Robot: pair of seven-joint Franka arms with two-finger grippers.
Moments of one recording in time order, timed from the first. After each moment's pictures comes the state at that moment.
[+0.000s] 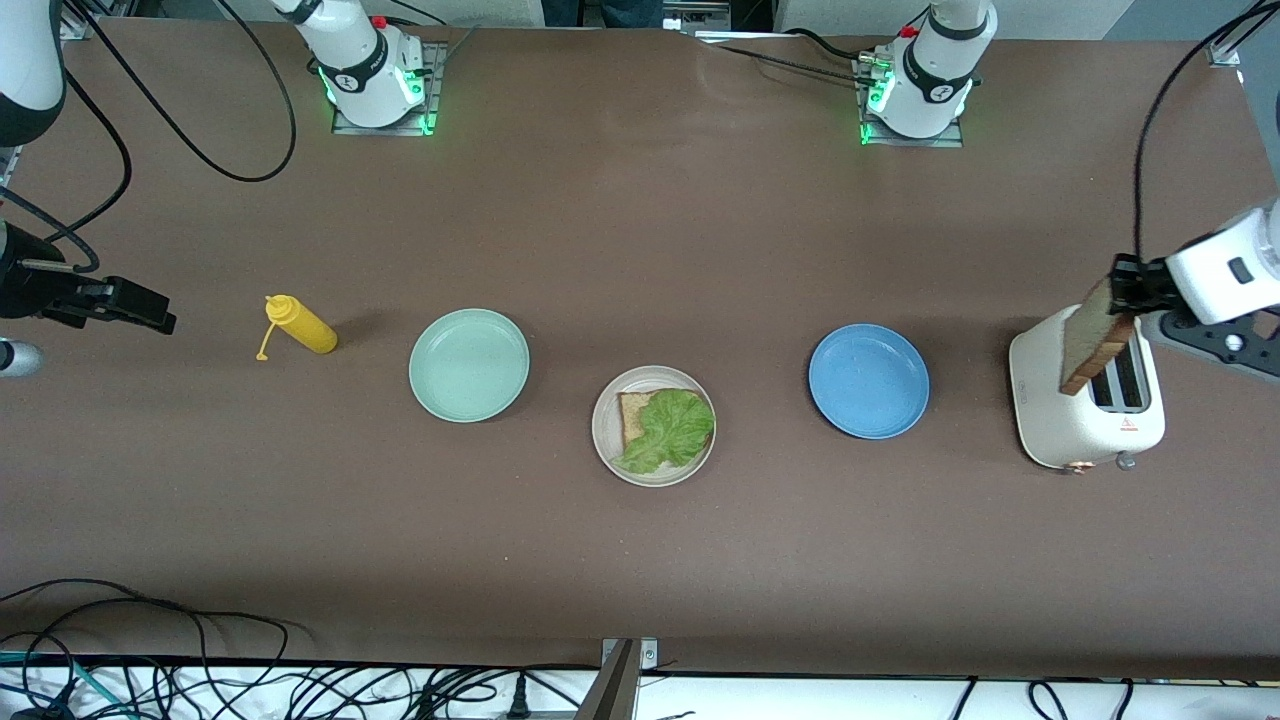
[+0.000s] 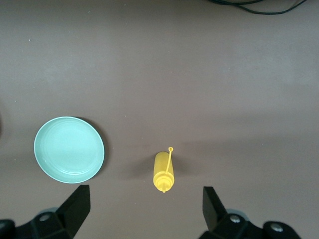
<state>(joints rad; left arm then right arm) 0.37 0.25 -0.43 -1.43 0.07 1.49 0.32 -0.02 0.28 0.03 -1.30 -0.03 1.55 0.07</state>
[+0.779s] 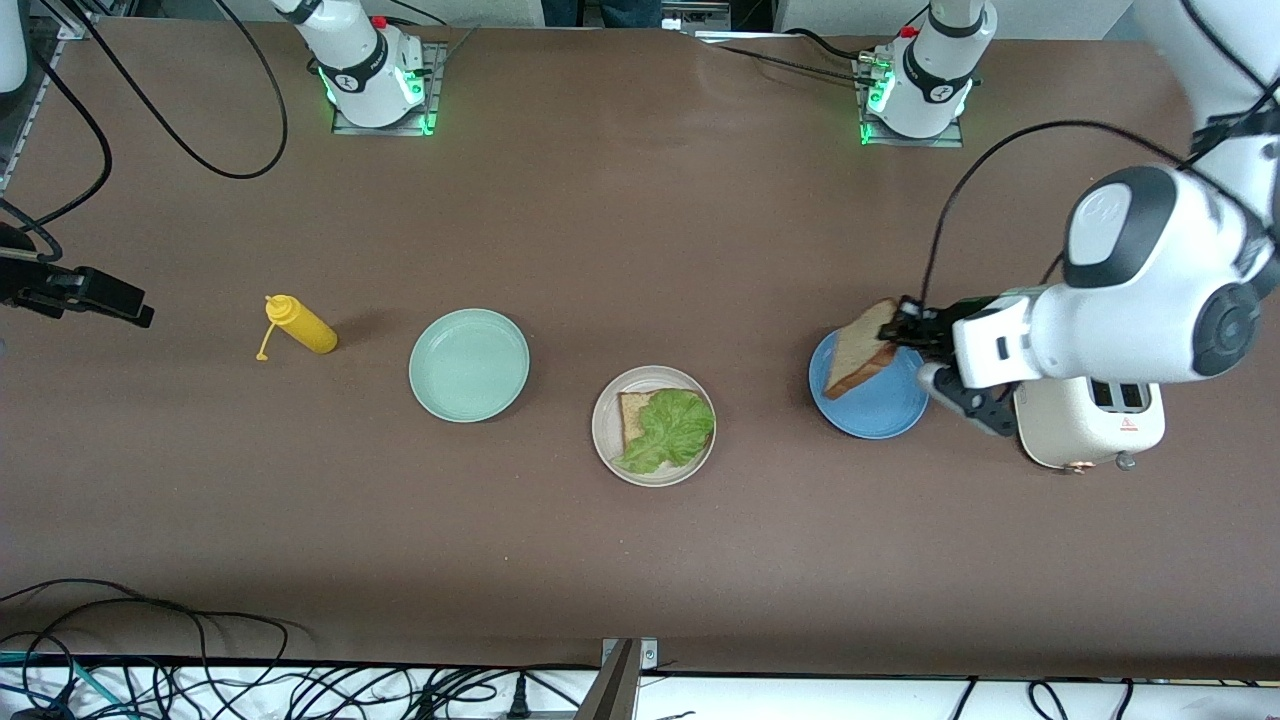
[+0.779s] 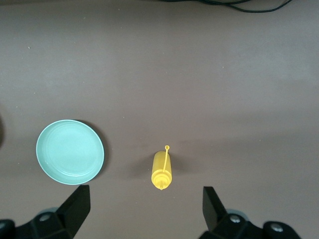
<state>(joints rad) 0.16 0.50 -0.43 -1.44 -0.36 1.69 0.21 -0.02 0.26 0.00 -1.29 -0.01 1.54 0.07</state>
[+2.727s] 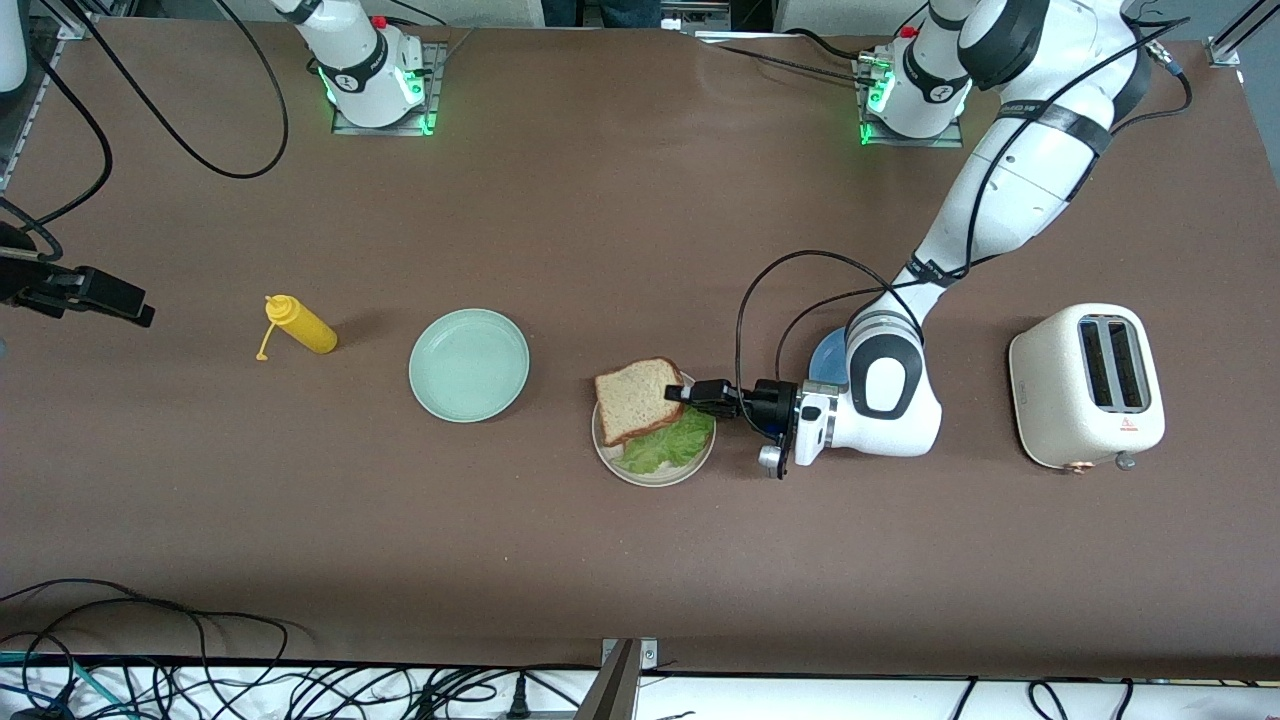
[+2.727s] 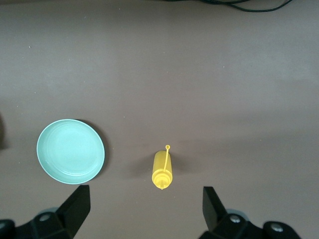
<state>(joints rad) -0.04 1.00 -0.38 -1.39 -1.25 1.99 0.74 -0.02 0.26 0.00 -1.29 -0.01 1.54 0.07</state>
